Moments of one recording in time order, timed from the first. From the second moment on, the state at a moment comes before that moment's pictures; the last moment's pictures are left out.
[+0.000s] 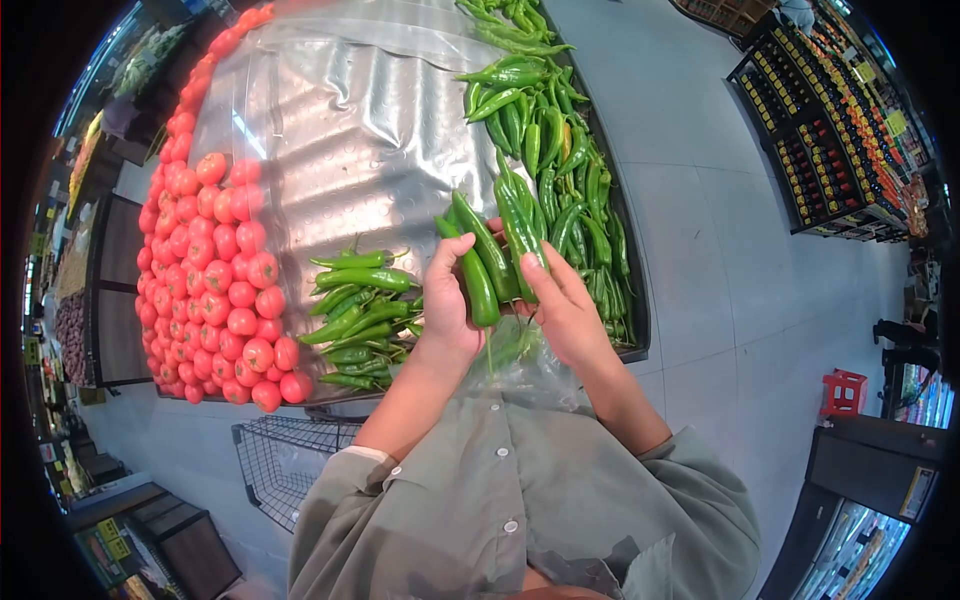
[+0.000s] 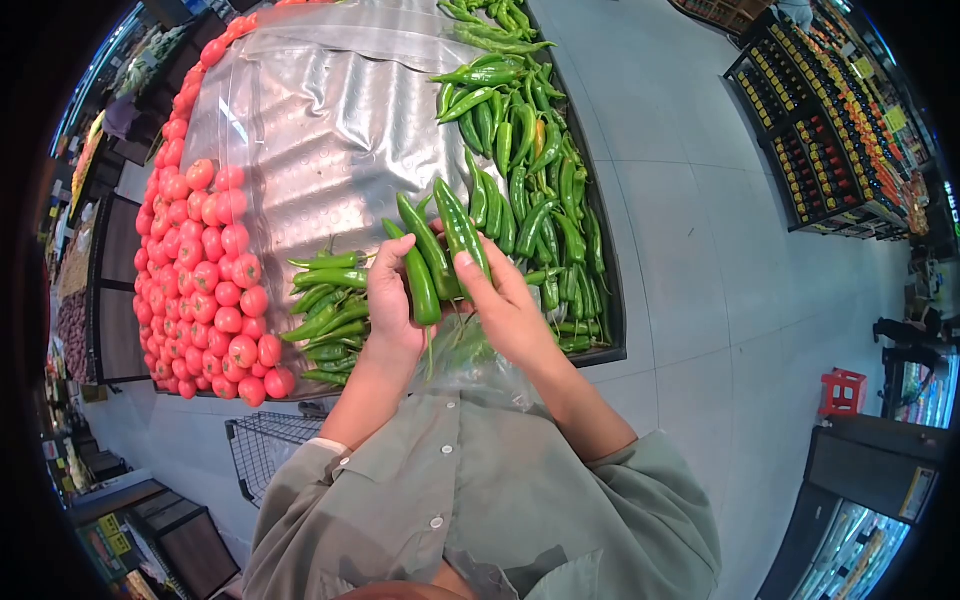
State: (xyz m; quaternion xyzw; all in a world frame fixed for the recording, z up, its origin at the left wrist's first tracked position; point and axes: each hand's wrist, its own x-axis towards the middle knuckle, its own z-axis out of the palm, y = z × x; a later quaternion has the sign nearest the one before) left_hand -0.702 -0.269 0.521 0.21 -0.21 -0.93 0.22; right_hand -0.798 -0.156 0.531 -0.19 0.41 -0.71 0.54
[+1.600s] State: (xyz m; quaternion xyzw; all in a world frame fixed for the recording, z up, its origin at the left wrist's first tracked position) left_hand -0.643 -0.409 0.445 0.10 -0.99 0.06 0.01; right_hand -0.792 -0.150 0.405 -0.70 0.63 -0.21 0.25
